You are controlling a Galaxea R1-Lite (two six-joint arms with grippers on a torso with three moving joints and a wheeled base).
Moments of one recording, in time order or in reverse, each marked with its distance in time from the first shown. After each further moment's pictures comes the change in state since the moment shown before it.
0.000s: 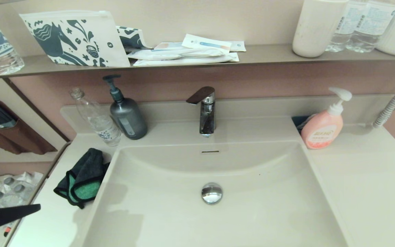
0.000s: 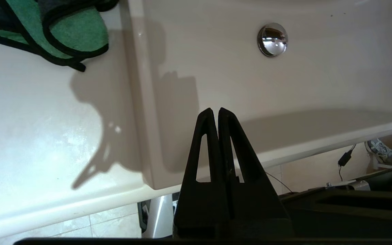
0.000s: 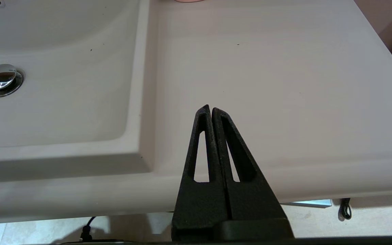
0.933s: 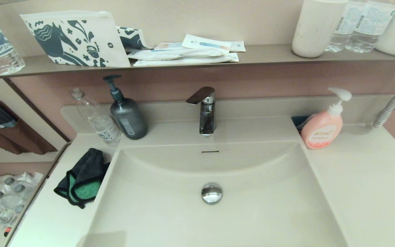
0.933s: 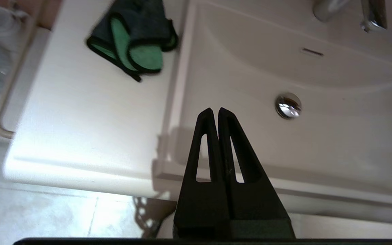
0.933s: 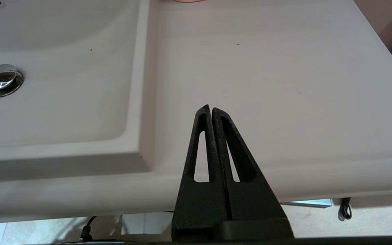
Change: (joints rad) left arm -0.458 -0.562 0.053 -0.052 0.649 -0.566; right arm 0.000 0.000 0.000 0.000 0.000 0.000
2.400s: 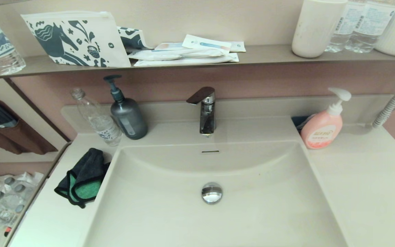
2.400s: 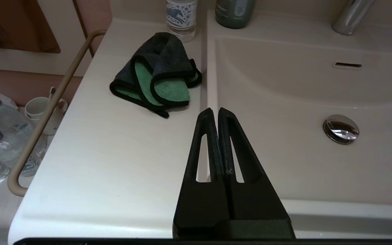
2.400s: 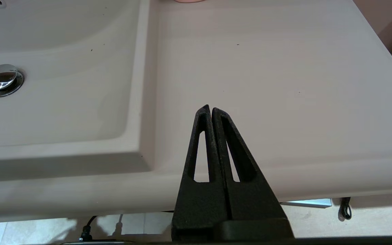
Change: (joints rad) left arm -0.090 -0.439 0.699 -0.621 0.160 0.168; right arm 0.000 0.000 0.000 0.000 0.000 0.000
